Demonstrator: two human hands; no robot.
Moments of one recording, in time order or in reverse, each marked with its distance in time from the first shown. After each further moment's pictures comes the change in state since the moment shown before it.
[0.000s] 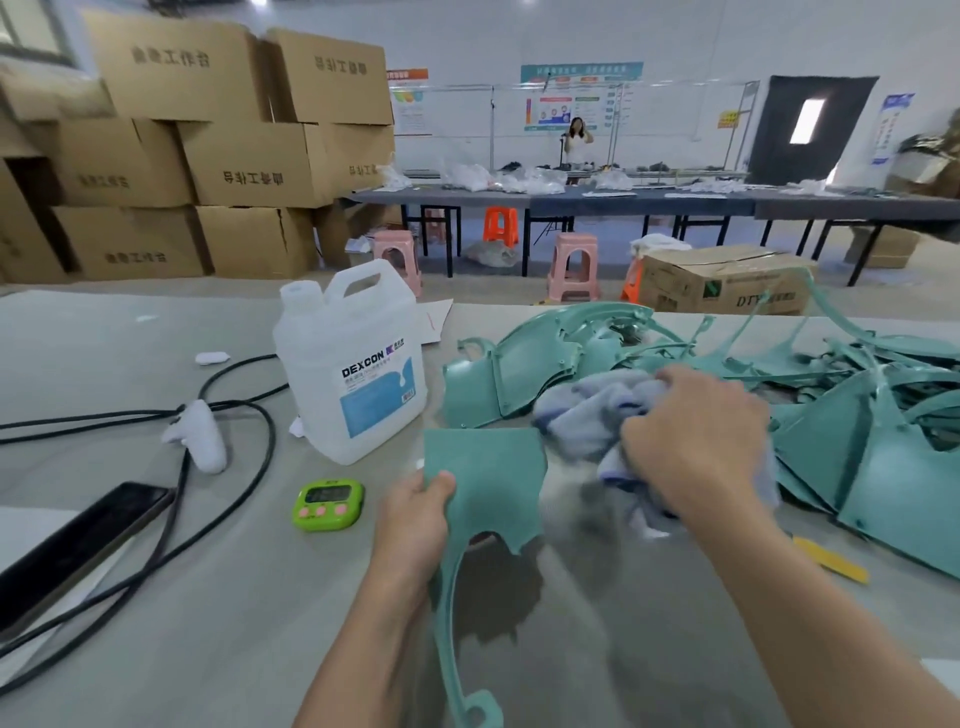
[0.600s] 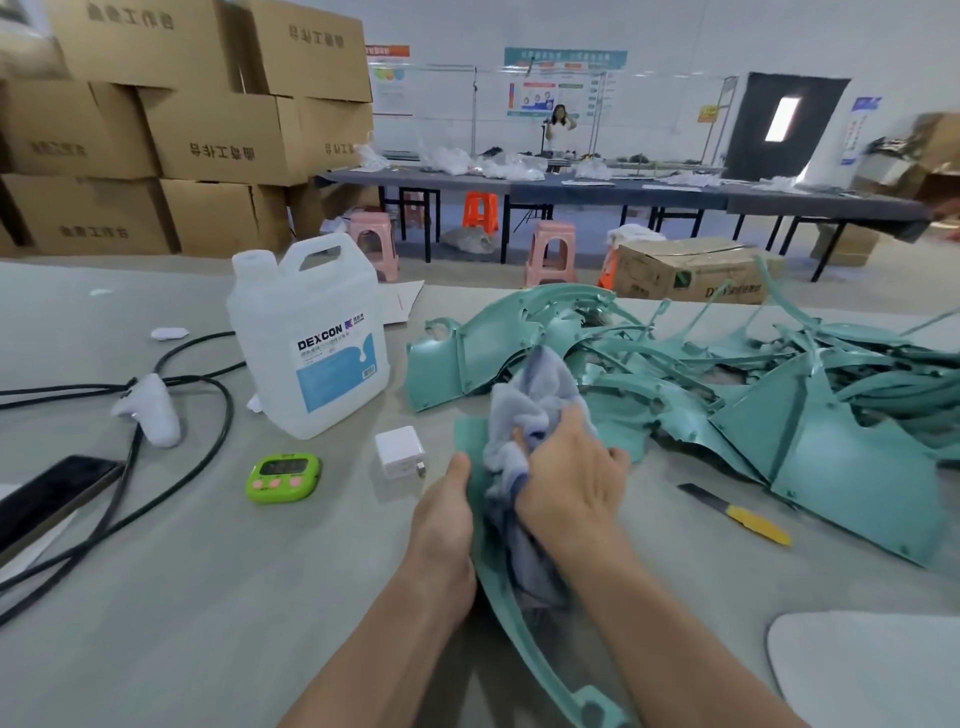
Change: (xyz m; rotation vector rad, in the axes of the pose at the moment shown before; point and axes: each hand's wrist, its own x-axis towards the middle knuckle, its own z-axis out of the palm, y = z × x) left_hand -0.050 -0.009 0.065 -0.445 -0.136 -0.232; right_hand -0.055 -0.016 0.061 0.324 -0.094 0.029
